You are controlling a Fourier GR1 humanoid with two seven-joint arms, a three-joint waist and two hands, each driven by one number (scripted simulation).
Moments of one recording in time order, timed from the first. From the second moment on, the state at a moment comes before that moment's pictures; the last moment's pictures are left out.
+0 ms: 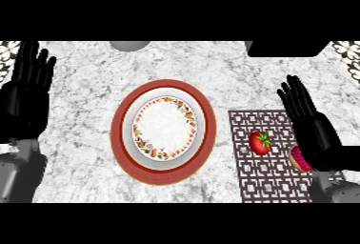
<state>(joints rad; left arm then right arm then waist) -0.29 0.35 0.01 -1.65 0.26 0.31 0.08 -0.11 -0.32 0.14 -1.69 -0.27 -0.12 -0.01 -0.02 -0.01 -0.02</state>
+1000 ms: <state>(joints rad) -0.03 0.35 -0.10 -1.40 0.17 0.09 -0.11 0.05 -0.20 0.19 -1.65 0.27 -0.70 -0.05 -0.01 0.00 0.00</state>
